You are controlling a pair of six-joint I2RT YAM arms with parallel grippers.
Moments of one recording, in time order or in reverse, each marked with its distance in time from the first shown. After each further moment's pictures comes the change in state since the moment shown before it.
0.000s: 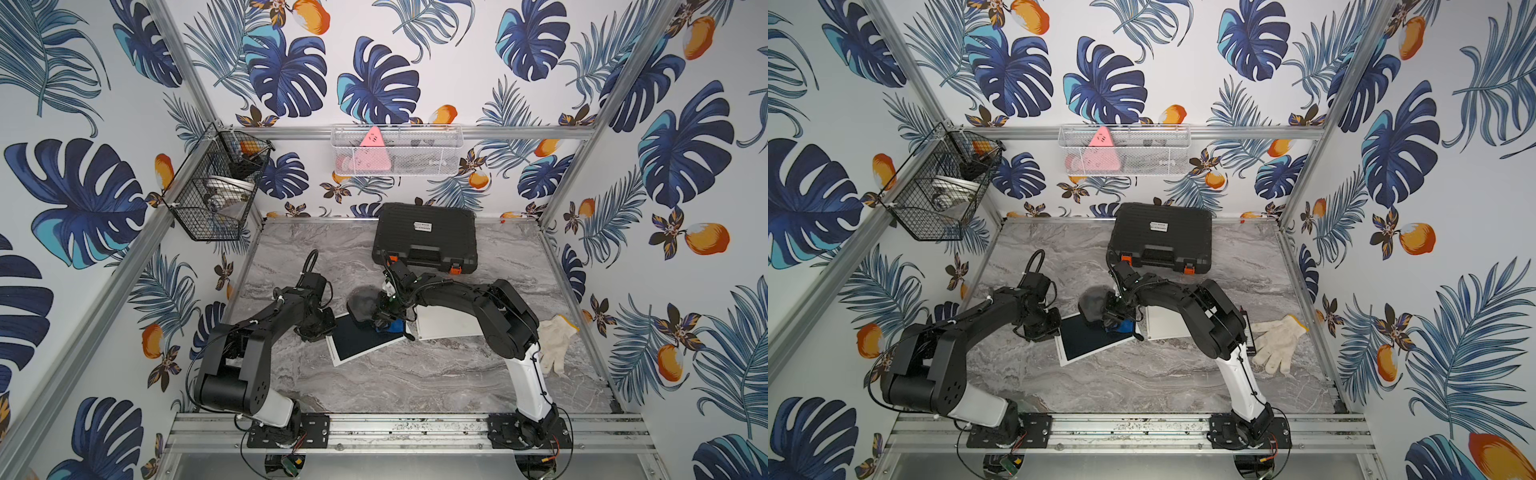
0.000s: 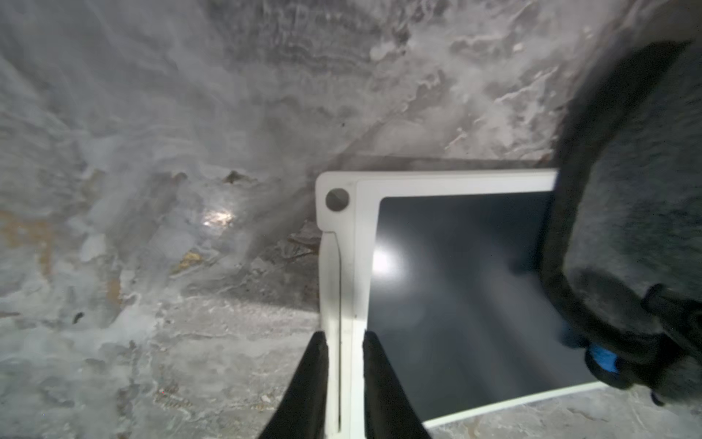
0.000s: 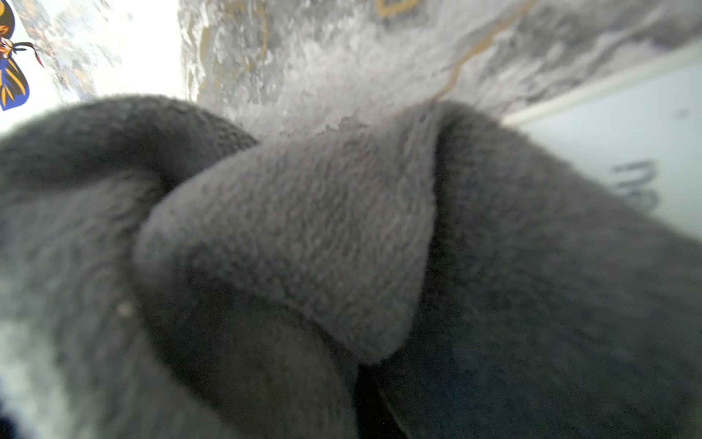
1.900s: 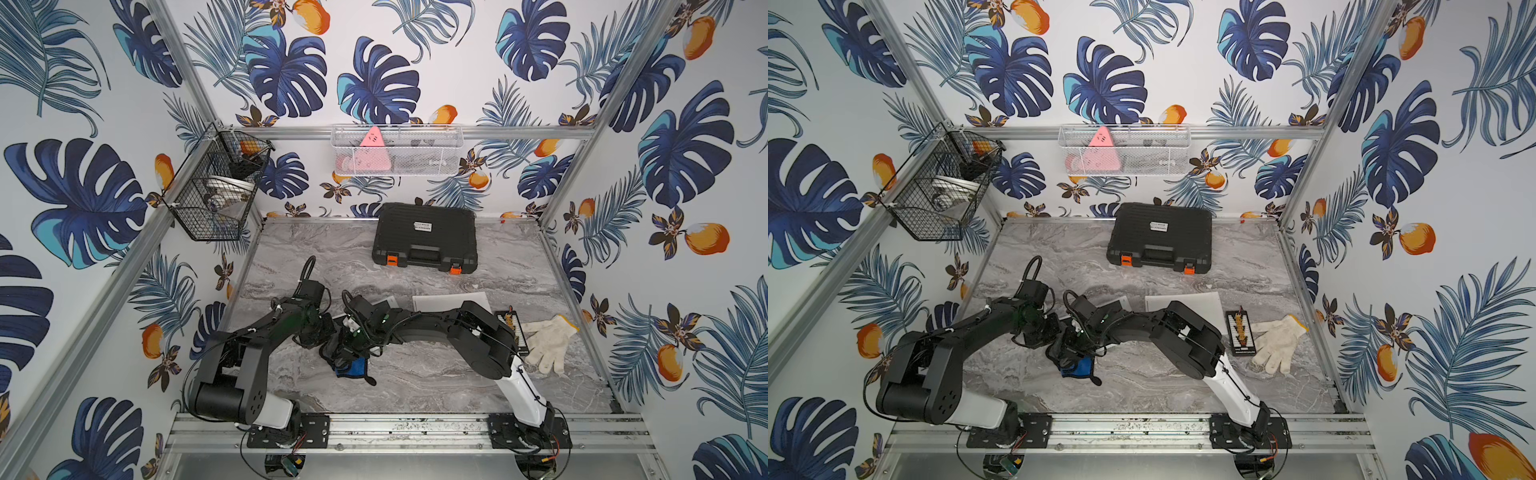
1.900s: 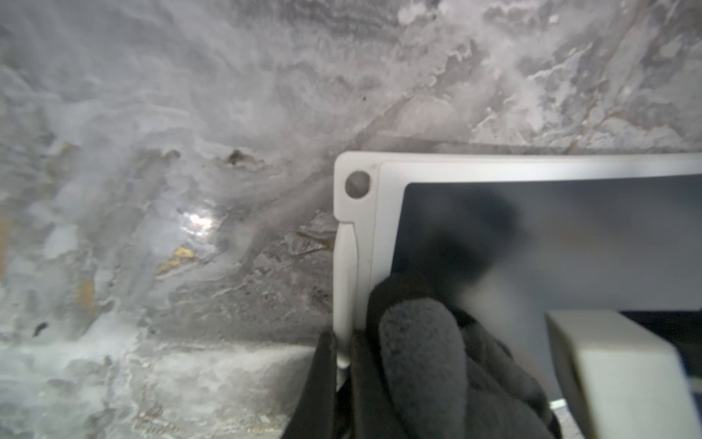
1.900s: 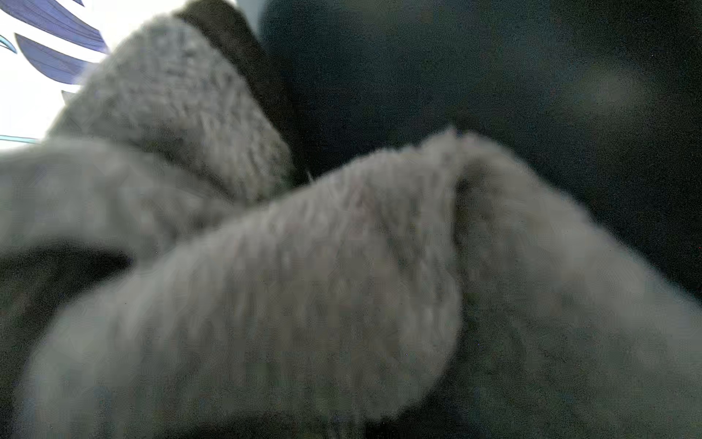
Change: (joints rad) left arm -0.002 -0.034 -0.117 0.113 0.019 -0.031; right arm 0.302 0.071 -0.024 0.300 -0.121 0.390
